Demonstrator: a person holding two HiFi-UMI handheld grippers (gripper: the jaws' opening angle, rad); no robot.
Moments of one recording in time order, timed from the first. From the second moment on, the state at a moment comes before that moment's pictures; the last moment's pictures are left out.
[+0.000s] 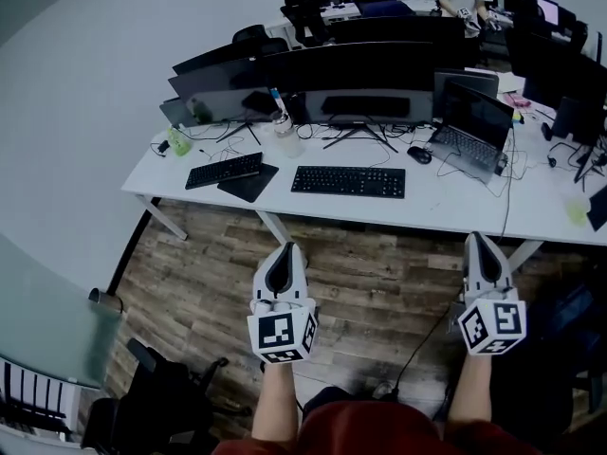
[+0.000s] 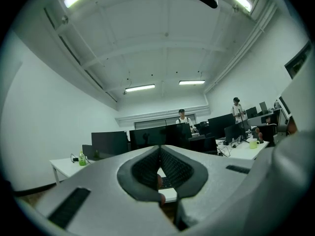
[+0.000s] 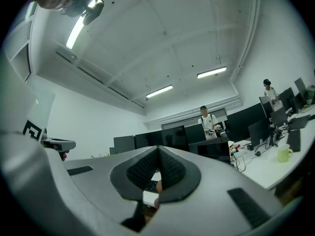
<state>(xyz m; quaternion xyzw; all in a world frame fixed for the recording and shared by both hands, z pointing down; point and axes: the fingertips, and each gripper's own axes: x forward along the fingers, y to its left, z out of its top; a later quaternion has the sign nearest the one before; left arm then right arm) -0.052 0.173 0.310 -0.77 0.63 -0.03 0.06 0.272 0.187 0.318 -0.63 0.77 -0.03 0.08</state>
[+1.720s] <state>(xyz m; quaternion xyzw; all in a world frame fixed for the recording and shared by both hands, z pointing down) -0.246 -0.138 0.341 -0.81 0.58 -0.01 0.03 0.057 -0.100 0.340 -0.67 0.74 -0.01 -0.01</state>
